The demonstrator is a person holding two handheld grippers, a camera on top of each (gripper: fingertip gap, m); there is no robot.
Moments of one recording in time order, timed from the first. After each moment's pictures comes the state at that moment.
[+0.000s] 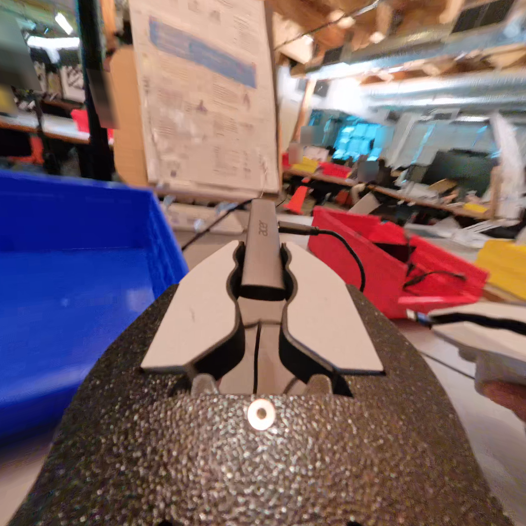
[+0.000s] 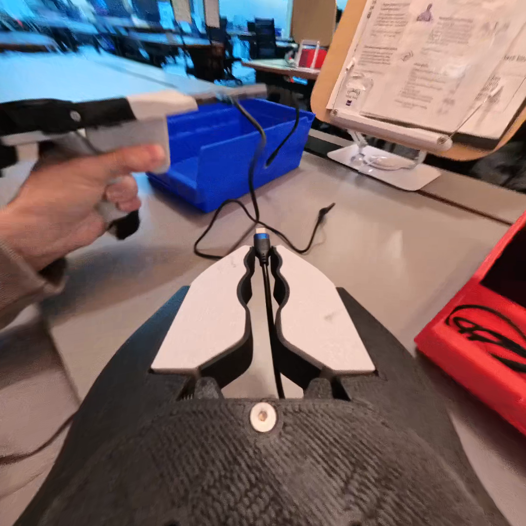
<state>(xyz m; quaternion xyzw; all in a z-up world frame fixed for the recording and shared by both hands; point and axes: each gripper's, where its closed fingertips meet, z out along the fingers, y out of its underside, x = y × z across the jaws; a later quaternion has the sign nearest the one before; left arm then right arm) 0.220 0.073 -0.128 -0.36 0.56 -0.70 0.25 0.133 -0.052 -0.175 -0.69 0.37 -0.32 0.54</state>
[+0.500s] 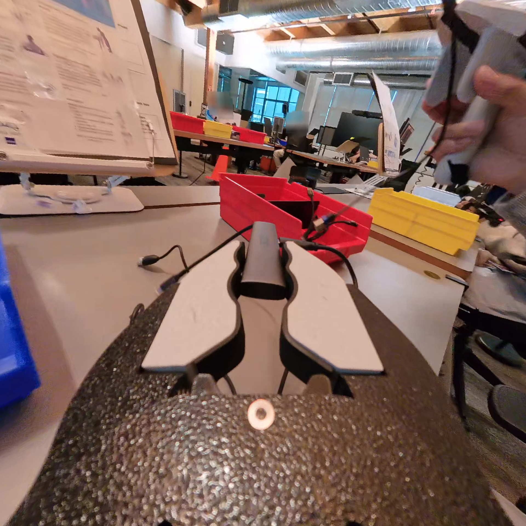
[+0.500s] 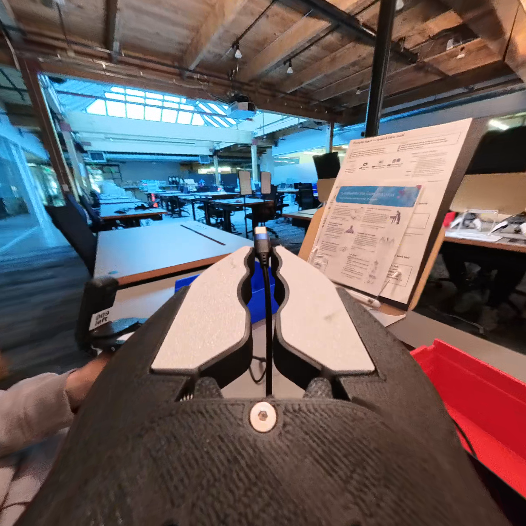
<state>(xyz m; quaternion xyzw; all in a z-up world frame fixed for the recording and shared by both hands) 0.150 0.001 -0.144 -0.27 0.64 -0.71 0.14 0.133 -0.181 0.041 -0.56 0.26 -0.30 0.72</state>
